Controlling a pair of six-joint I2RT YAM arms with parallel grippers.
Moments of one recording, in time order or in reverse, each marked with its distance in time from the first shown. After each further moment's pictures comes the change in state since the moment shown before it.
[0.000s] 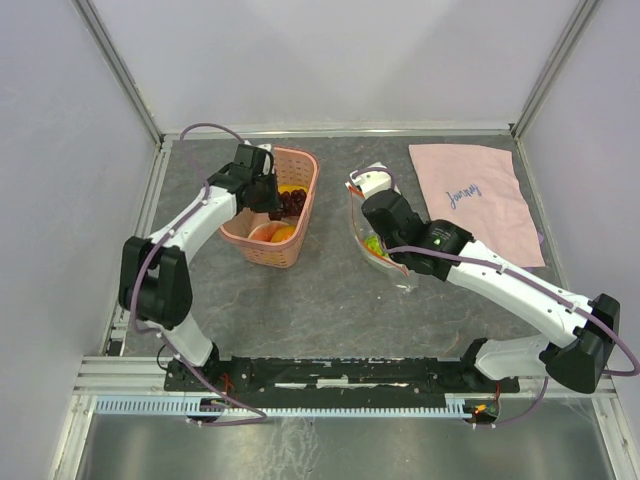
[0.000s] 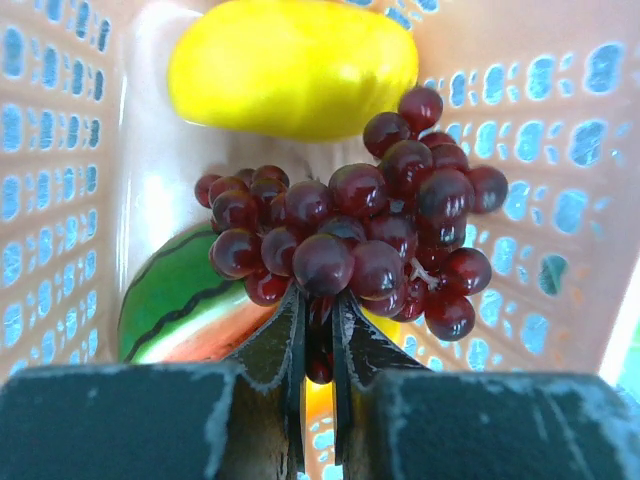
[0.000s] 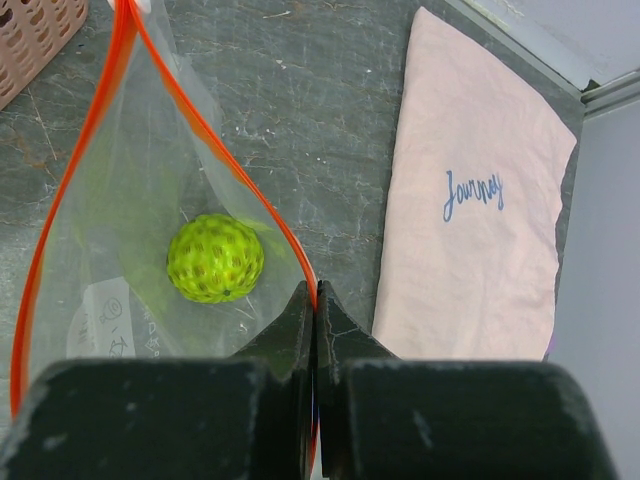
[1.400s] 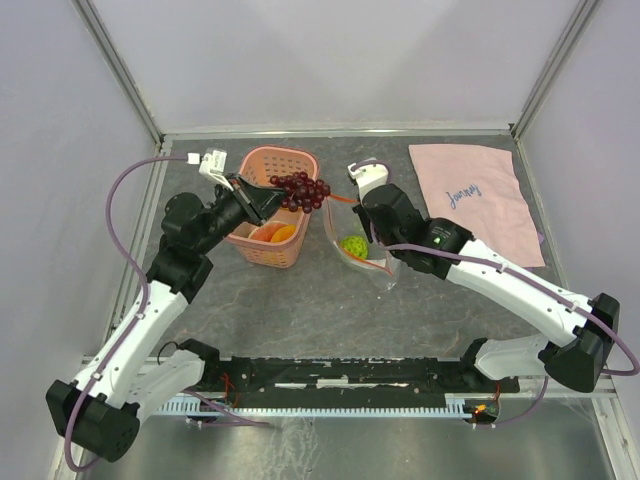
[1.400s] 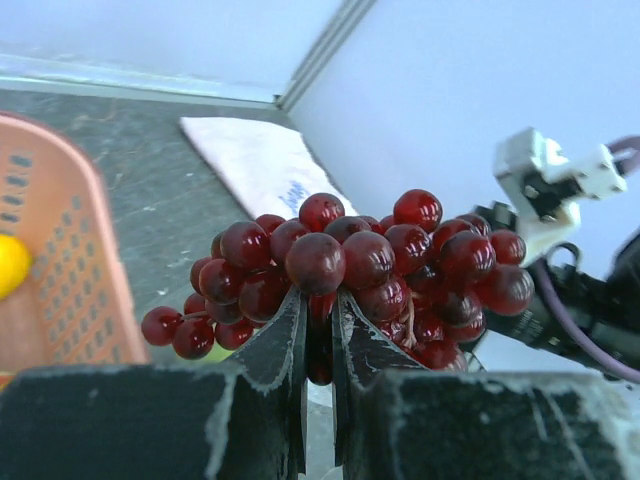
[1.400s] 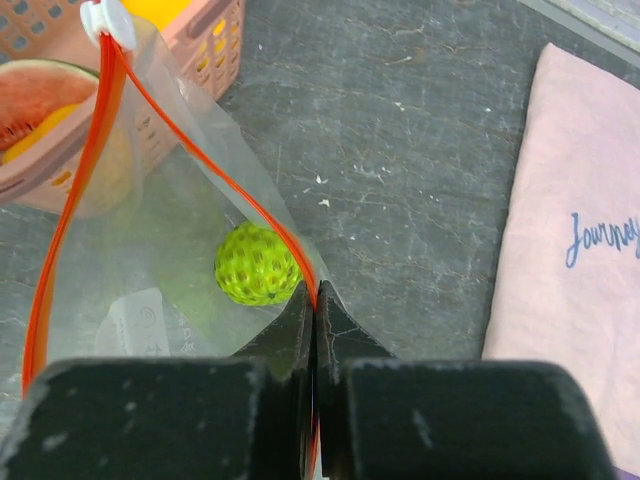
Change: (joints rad) left arm -0.047 -0.789 -0.465 0.626 0.289 -0.311; right arm 0.000 0.007 0.023 0.079 -0.205 0.091
